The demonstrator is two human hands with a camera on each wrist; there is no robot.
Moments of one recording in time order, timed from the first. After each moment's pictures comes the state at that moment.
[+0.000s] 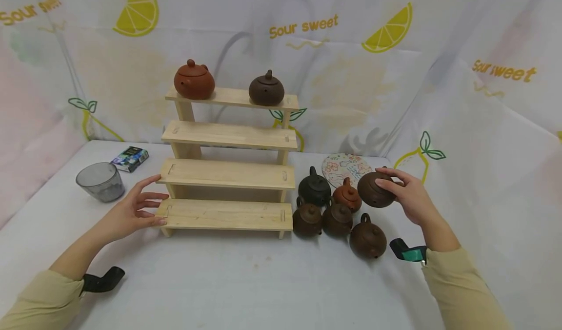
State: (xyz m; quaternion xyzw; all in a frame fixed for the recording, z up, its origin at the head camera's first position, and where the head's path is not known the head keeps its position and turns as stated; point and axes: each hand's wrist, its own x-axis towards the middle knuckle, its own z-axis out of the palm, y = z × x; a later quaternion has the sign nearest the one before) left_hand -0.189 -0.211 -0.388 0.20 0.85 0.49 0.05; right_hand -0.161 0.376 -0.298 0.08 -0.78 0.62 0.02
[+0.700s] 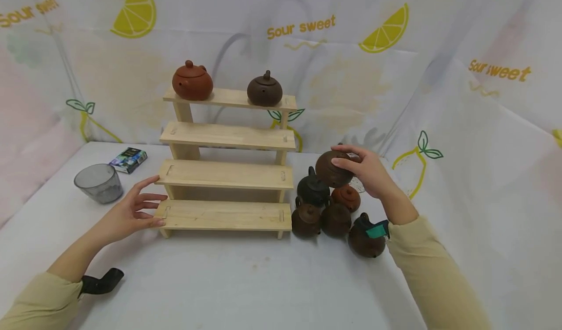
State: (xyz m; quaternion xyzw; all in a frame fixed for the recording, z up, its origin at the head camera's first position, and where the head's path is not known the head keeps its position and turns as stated) left_hand -0.188 -0.212 -0.388 0.19 0.84 0.50 0.05; right_hand -0.196 0.300 -0.268 0.12 -0.79 0.60 -0.02
